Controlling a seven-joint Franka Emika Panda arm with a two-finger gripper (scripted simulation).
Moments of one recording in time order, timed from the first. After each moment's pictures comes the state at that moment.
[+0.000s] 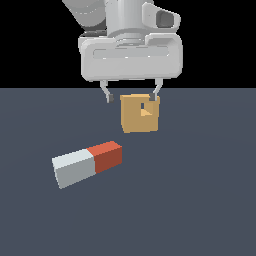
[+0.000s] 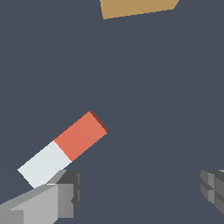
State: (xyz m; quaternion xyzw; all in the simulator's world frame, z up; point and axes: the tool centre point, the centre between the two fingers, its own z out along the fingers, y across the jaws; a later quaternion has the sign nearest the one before) arm 0.008 -0.009 0.174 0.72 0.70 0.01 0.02
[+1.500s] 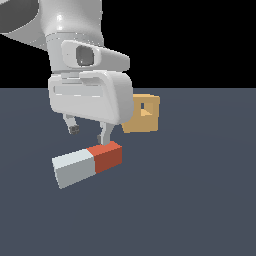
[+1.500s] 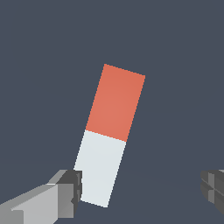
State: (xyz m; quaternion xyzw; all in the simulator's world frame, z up) arm -0.082 -0.059 0.107 0.89 0.45 0.00 0.01
